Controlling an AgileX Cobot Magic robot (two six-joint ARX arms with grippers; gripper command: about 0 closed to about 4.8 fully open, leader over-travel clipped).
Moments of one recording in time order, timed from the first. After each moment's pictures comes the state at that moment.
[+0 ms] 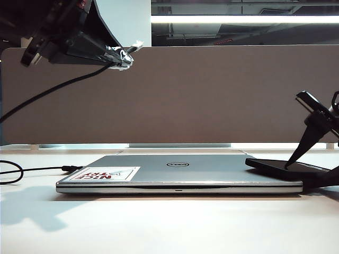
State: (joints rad) left arm -0.70 0.99 0.54 0.14 0.12 -0.24; right arm 0.07 1.42 0.51 0.09 -0.47 0.76
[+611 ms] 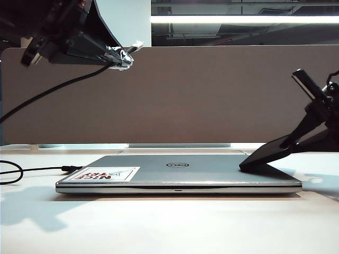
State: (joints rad) left arm -0.71 0.99 0.54 0.14 0.12 -0.24; right arm 0.06 1.41 0.52 0.20 -0.48 0.78
